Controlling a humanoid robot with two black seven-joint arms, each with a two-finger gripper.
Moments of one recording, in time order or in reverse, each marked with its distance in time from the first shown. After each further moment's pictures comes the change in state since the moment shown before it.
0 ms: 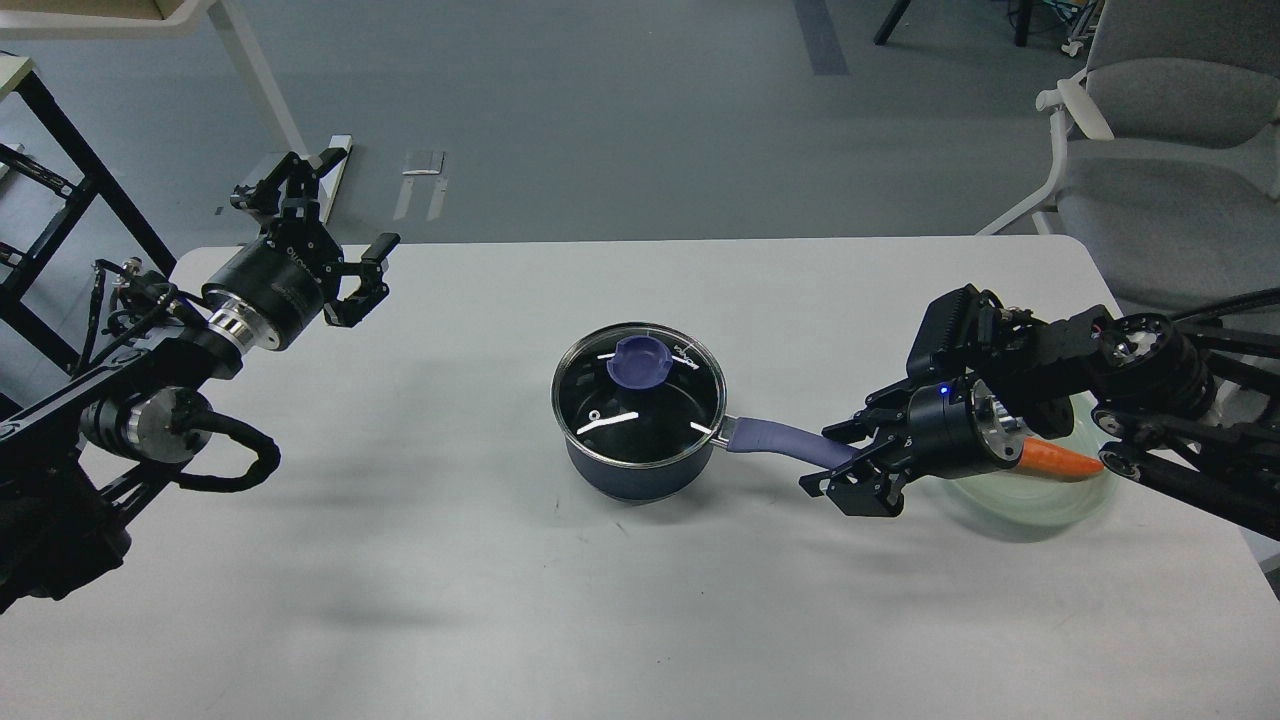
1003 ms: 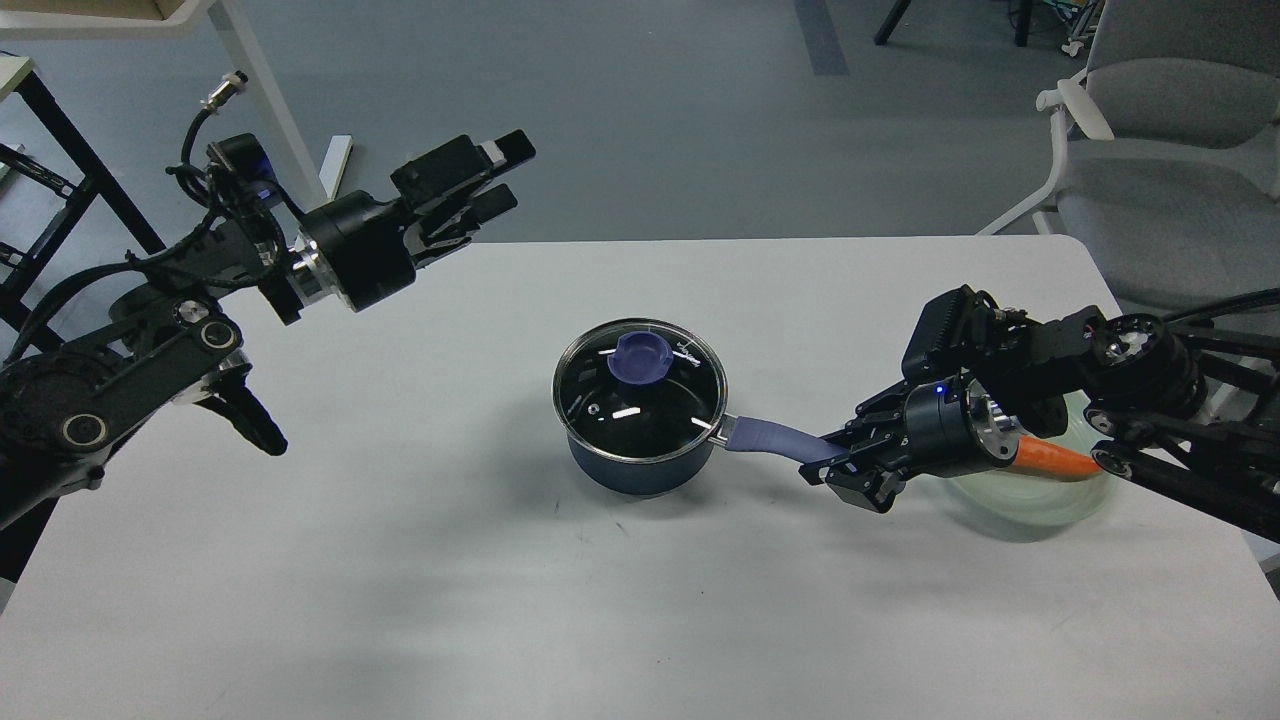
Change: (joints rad) left arm -0.170 -0.011 0.018 -0.226 1.157 -0.029 -0.162; right arm -0.002 0.020 0.001 -0.026 0.000 0.000 0.000
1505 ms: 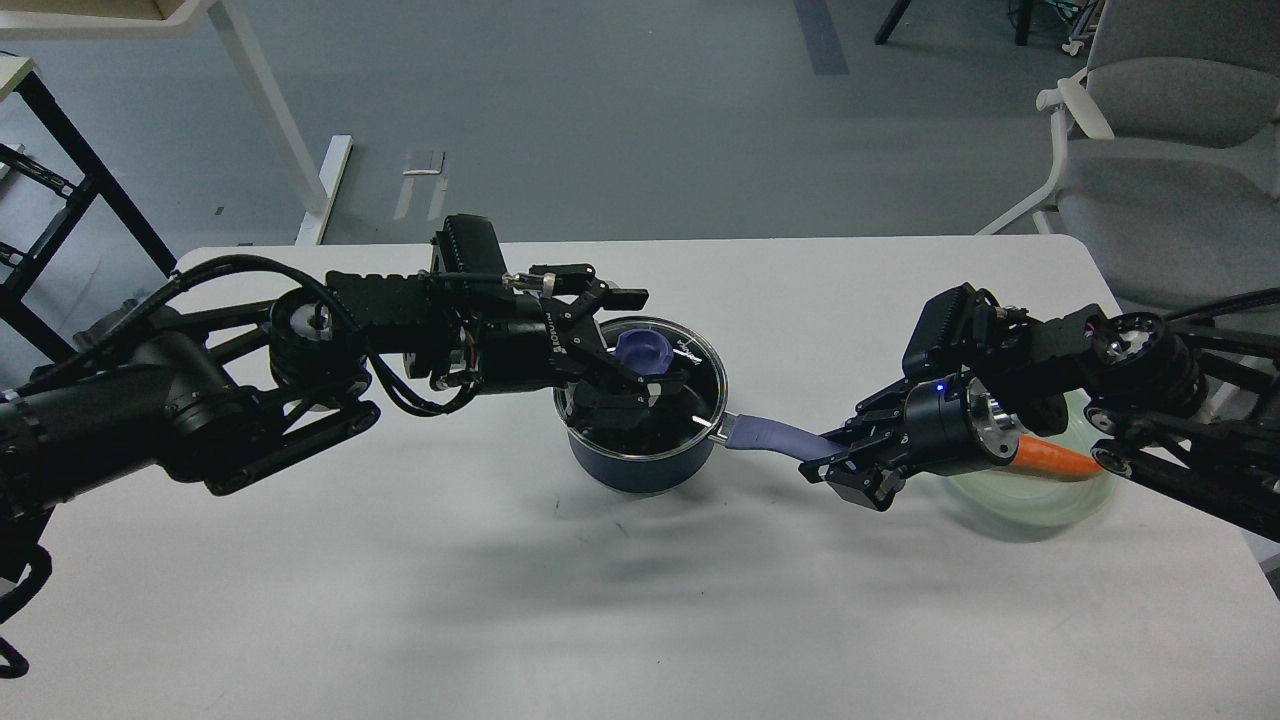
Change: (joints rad) left arm -0.233 -0.150 0.459 0.113 0.686 0.372 -0.003; right arm -0.001 0.000 0.006 0.000 0.001 0.000 0.000
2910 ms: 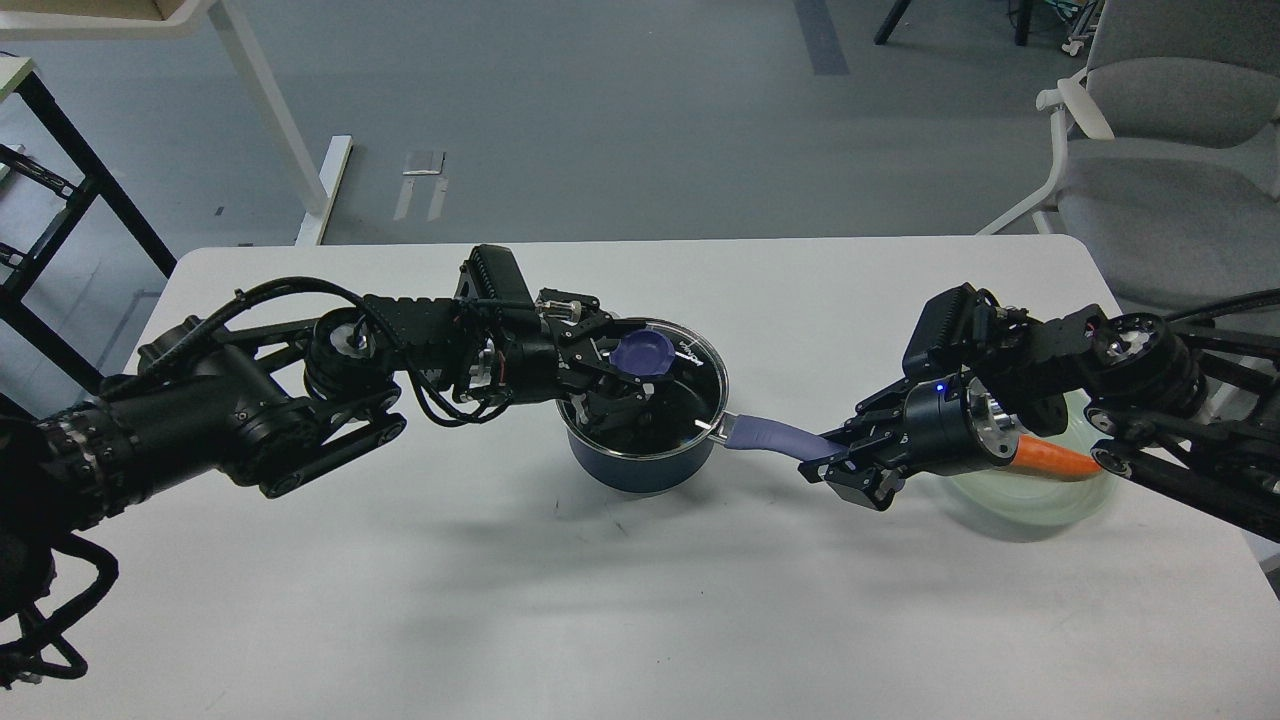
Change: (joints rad) left arm 0.023 -0.106 0.059 0.196 -0.007 0.016 0.001; right arm -0.003 0.000 0.004 0.000 0.000 -0.001 0.000
